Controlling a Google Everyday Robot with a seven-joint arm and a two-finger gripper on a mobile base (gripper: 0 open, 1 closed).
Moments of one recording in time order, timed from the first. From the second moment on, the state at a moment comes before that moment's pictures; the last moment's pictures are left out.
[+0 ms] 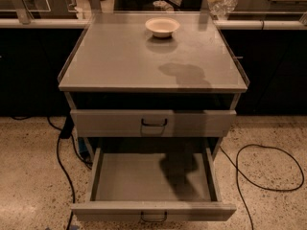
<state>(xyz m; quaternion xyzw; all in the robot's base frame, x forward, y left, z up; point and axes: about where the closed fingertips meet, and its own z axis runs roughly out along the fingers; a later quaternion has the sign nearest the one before) 0.634 -0.150 1.103 -0.38 0.78 -0.14 0.48</state>
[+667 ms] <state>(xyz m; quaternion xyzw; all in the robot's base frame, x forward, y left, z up) 0.623 -0.156 1.105 -0.38 0.79 -0.15 0.47</state>
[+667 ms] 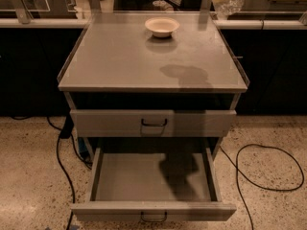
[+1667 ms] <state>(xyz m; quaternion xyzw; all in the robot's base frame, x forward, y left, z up) 0.513 -0.189 1.118 -0.37 0.79 -0.20 0.45</state>
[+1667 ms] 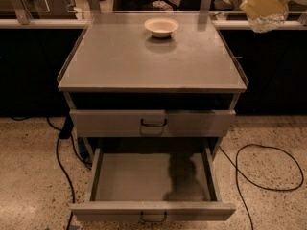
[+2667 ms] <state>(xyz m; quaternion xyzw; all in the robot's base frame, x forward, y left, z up) 0.471 -0.207 1.027 -0.39 0.86 -0.13 0.29</state>
